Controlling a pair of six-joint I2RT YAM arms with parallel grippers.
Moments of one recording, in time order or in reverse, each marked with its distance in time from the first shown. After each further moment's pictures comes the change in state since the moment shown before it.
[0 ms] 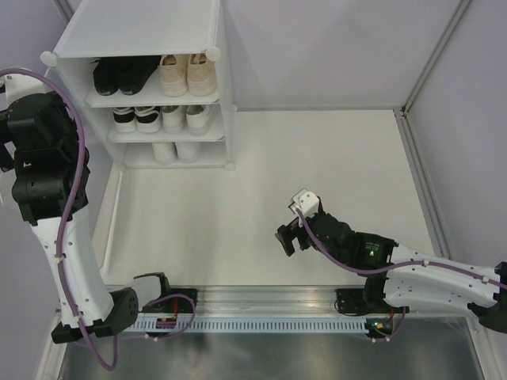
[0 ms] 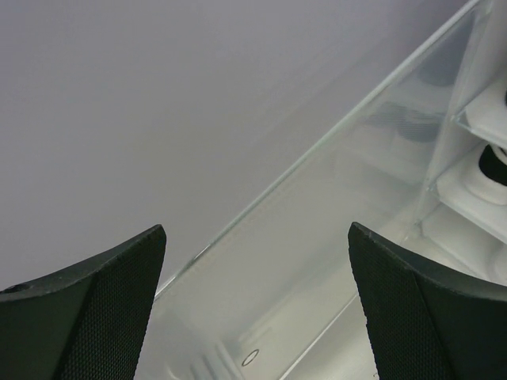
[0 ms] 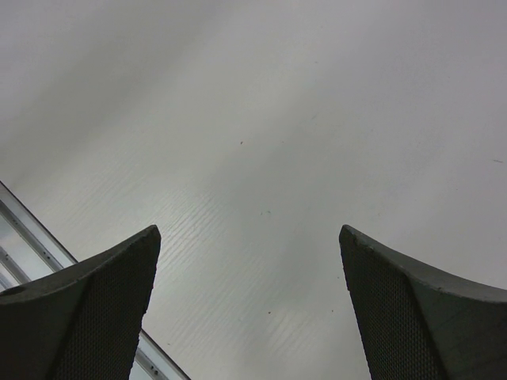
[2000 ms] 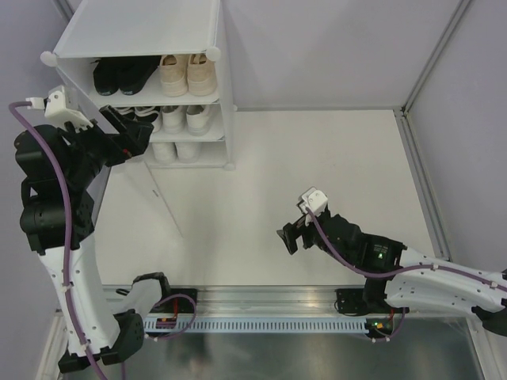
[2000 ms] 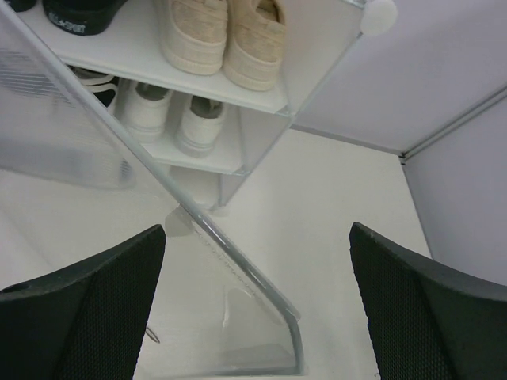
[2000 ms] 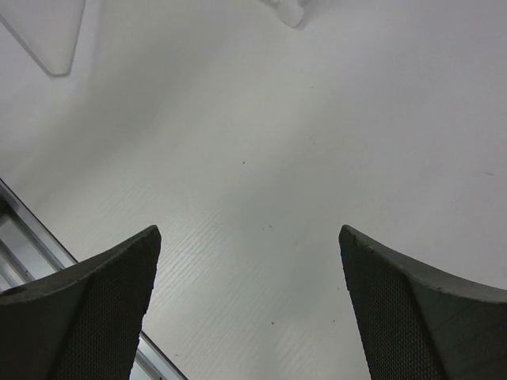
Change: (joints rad) left arm 0.051 -0.160 -0.190 -0.018 1.130 -0.528; right arm 0.000 -0.053 -0.007 0.018 0.002 0.003
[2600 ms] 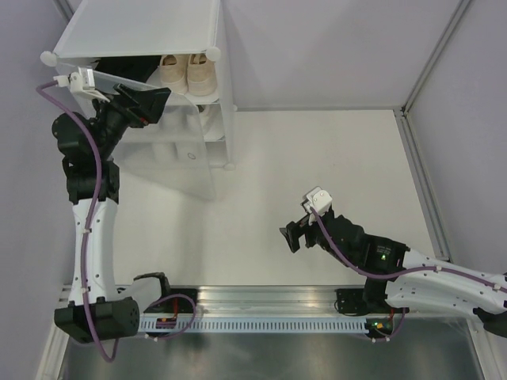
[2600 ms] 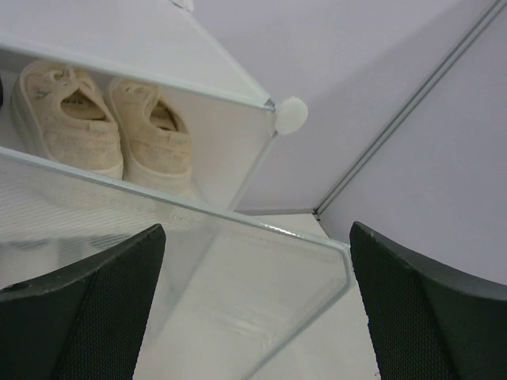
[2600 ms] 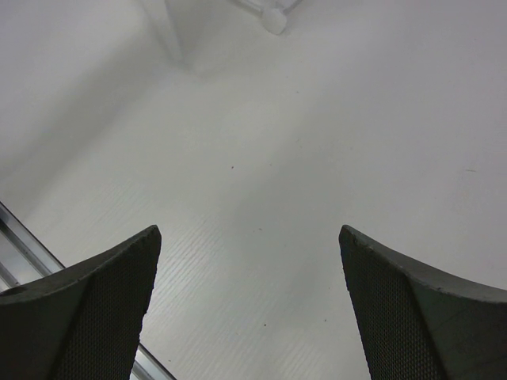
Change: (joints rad) left arm -0.029 0.058 -0.448 0.922 0.224 -0.240; right arm 0.000 -0.048 -0.013 0.000 0.046 0.001
